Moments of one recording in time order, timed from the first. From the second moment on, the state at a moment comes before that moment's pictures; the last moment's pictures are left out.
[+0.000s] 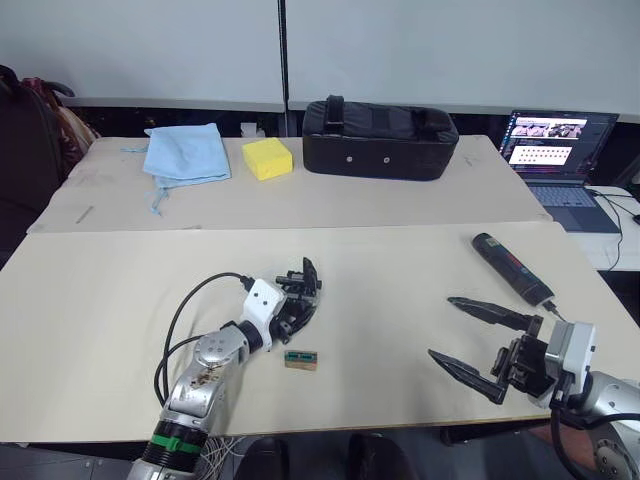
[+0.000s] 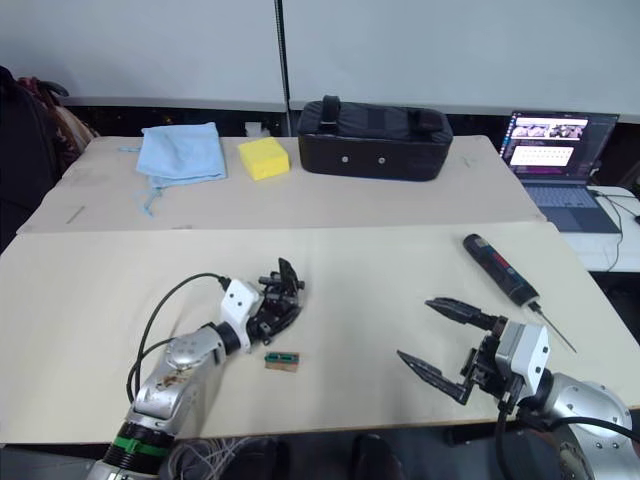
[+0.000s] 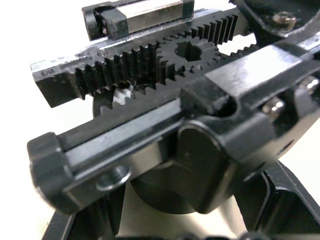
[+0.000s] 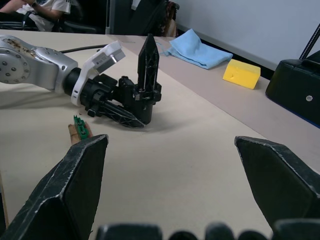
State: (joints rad) left arm -0.18 0.30 -0.13 -0.04 -0.16 0.25 -0.56; right arm 0.29 -0.64 -0.30 -0.44 0.57 -0.08 0.99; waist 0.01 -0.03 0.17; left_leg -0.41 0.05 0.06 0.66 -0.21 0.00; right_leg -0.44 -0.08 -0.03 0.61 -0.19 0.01
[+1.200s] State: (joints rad) left arm -0.54 0.45 -0.14 0.59 -0.21 -0.11 -1.19; right arm 0.29 -0.64 -0.27 -0.48 0.56 -0.06 0.96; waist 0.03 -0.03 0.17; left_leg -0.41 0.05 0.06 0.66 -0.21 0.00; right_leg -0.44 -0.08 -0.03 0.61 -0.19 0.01
